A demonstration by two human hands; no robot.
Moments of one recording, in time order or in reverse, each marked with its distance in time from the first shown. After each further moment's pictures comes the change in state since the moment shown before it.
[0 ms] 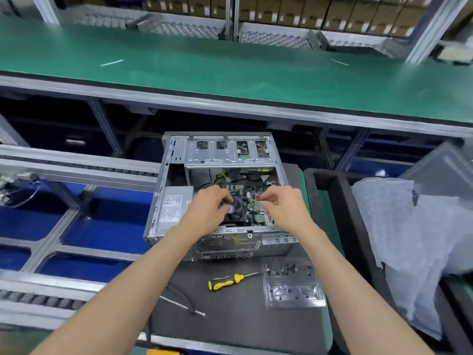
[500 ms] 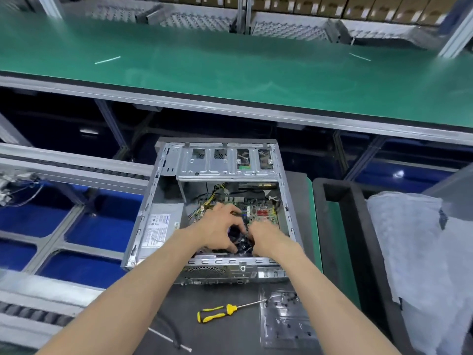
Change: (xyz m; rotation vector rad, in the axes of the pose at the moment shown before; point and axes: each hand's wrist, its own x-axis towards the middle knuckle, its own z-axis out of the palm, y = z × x) left_hand 0.062 -0.008 0.035 0.179 -0.518 0.057; right_hand 0.061 0.021 0.046 -0.492 -0.577 -0.042
